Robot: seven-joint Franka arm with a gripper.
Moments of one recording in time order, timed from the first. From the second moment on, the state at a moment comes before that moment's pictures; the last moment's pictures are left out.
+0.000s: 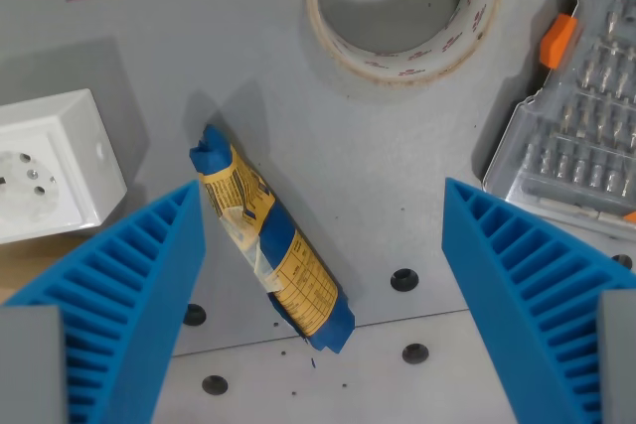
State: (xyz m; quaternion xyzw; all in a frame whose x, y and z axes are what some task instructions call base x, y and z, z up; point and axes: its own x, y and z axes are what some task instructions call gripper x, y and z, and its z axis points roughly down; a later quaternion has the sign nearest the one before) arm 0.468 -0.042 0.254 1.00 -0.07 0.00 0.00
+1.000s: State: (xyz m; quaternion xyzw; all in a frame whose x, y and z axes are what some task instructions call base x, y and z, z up) arm 0.467 -0.041 0.250 1.00 -0.07 -0.01 0.00
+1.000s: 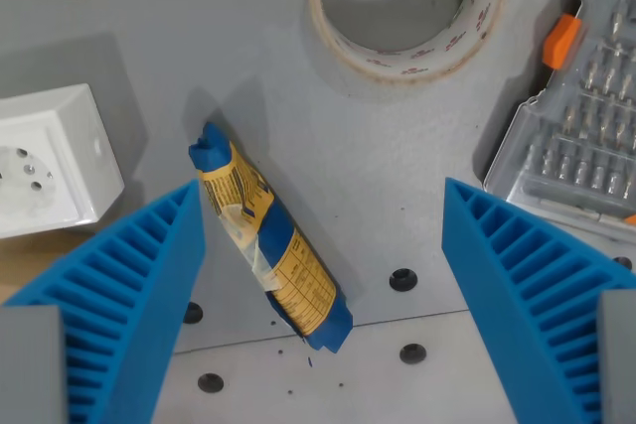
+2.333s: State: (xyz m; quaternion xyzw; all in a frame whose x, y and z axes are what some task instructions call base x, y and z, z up) arm 0.445 -0.023 0.214 1.00 0.03 -0.02 0.00
